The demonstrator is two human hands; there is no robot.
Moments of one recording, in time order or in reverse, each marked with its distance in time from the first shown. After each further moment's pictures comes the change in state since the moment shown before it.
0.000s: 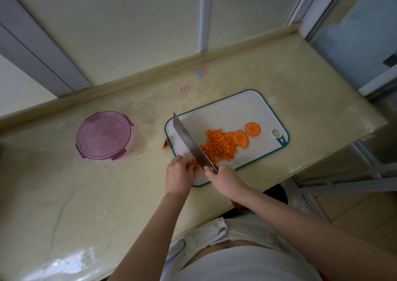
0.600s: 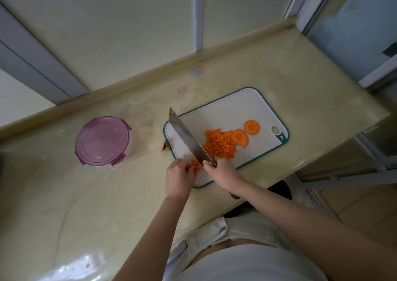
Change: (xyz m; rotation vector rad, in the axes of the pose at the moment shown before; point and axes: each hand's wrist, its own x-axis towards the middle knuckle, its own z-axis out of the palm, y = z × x) left_hand -0.002 -0.001 -0.002 -0.009 0.033 0.077; right_hand 0.013 -0.003 -0.005 0.092 0.028 -0.047
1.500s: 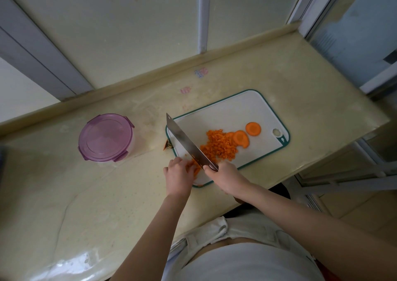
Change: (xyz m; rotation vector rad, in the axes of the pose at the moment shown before) left_hand -0.001 0.006 -0.004 0.117 -0.049 -0.159; right_hand -0.019 -0.008 -0.007 -0.114 -0.075 -0.038
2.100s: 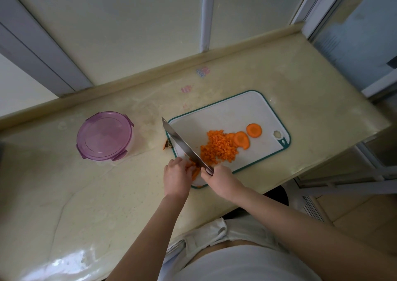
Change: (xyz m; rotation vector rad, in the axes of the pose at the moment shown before) left_hand 0.003 -0.005 0.002 0.020 -0.001 0.067; right_hand 0.009 0.005 0.015 -0.093 0.048 -0.034
